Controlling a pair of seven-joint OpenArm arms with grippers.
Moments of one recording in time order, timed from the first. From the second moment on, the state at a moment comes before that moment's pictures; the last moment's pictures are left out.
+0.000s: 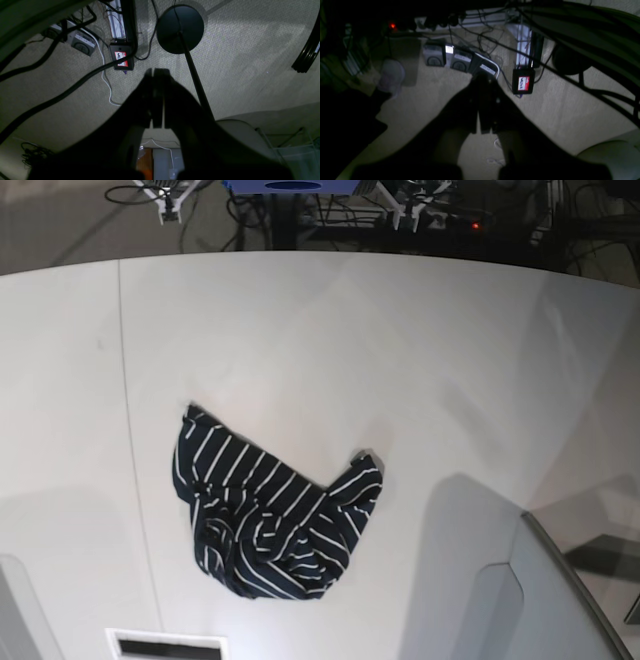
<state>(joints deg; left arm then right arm) 10.4 -3.3 1.7 13.9 0.8 -1.8 -5.0 -7.2 1.8 1.0 5.9 -2.5 0.0 1.9</state>
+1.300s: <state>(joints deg) 21.7 -7.3 1.8 24.4 0.8 -2.0 -12.7 -22.5 1.7 9.5 21.9 -2.6 0.1 1.3</state>
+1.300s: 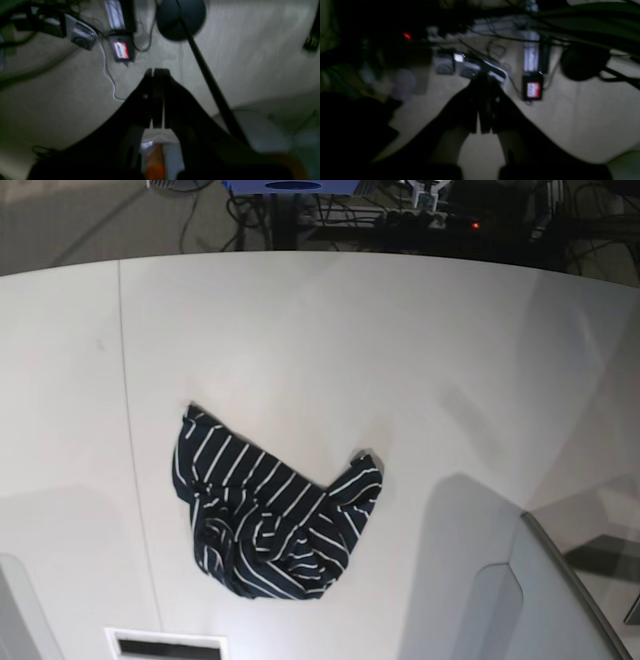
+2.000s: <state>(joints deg) 55.9 -12.8 -5.0 86.6 0.0 -2.0 -12.3 -50.6 2.4 12.6 90.4 -2.4 0.1 -25.5</state>
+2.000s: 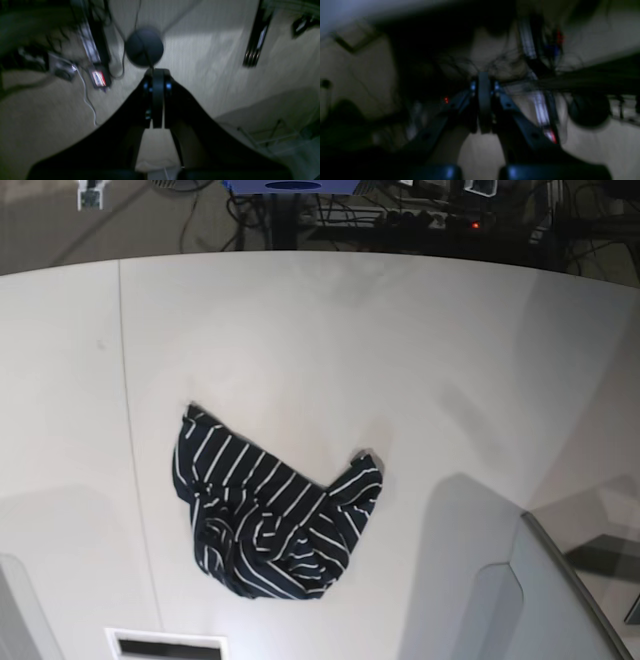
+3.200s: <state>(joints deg) -0.1 -7.7 9.2 85.0 -0.1 -1.8 31.7 4.4 4.6 11.2 82.0 -2.1 13.1 -49.9</state>
